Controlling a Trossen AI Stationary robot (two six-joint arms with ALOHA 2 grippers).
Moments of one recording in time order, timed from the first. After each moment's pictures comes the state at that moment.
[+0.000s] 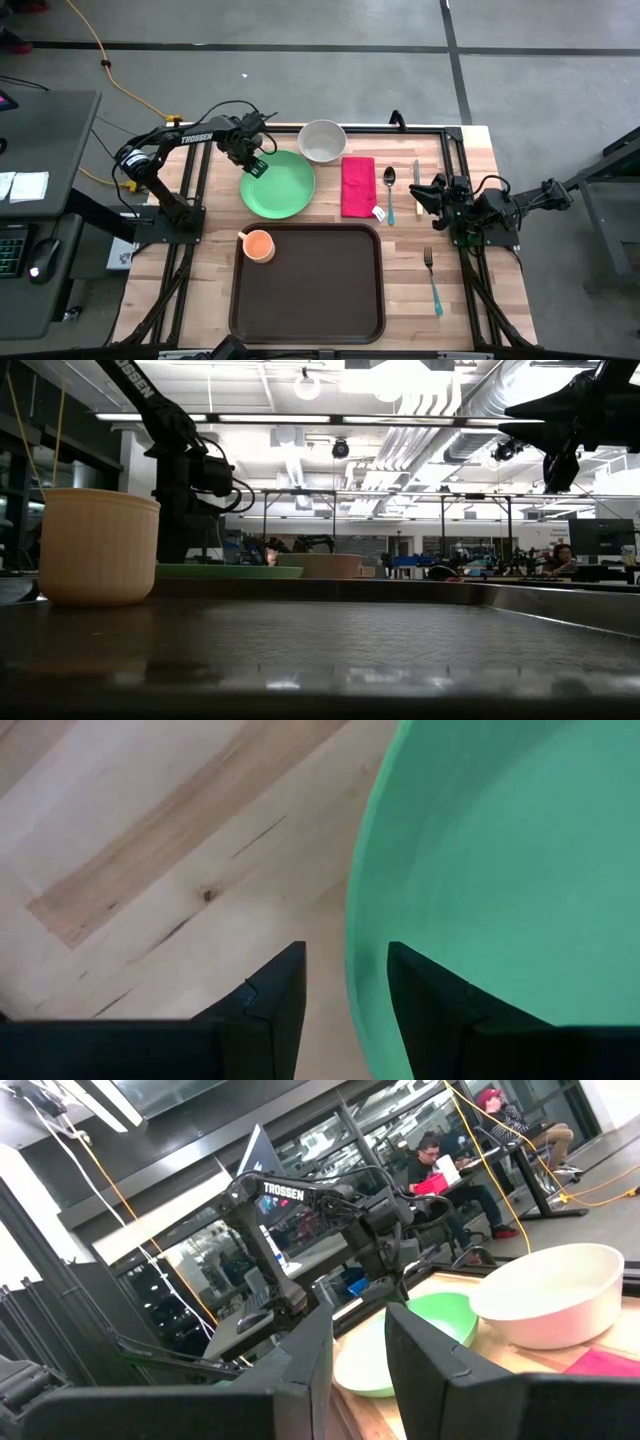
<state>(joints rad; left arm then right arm) 0.82 1.60 0.95 -0.80 -0.04 -0.08 0.27 0.02 0.01 0.25 0.57 0.44</state>
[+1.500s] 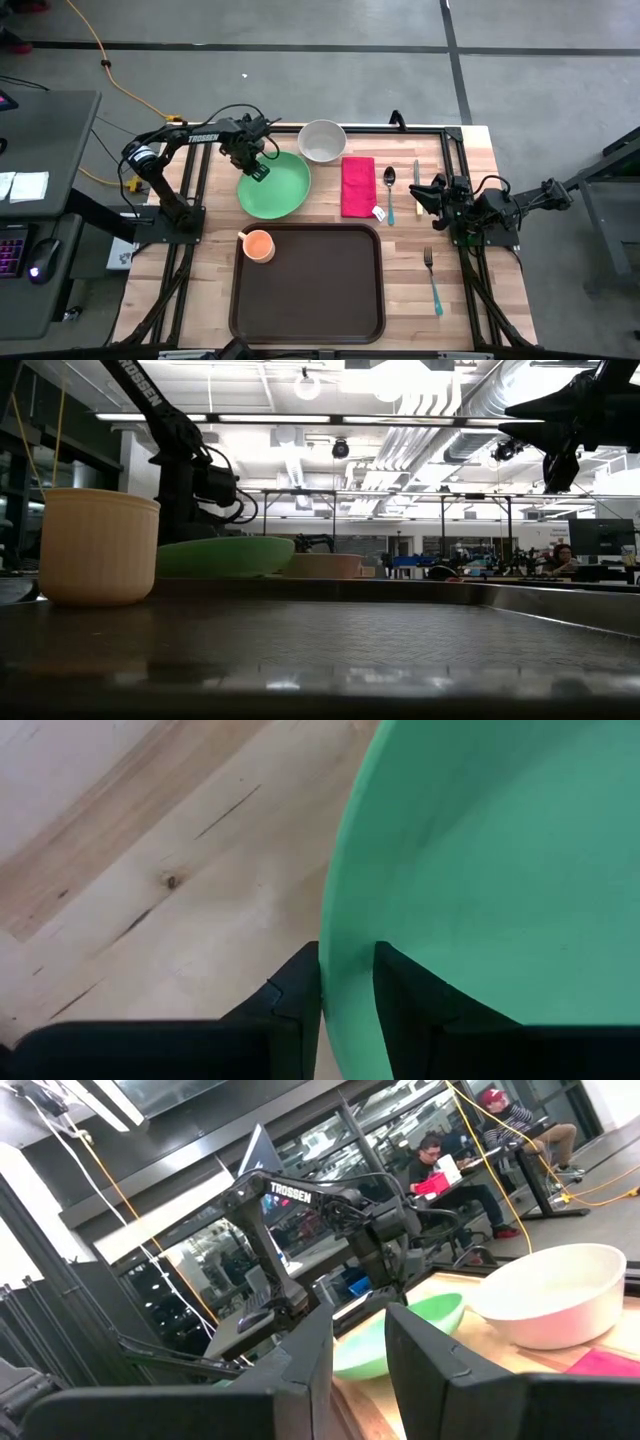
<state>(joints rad) 0.79 1.67 0.96 -0.81 -0.04 -0.11 0.27 0.02 0.01 0.25 0.56 0.44</state>
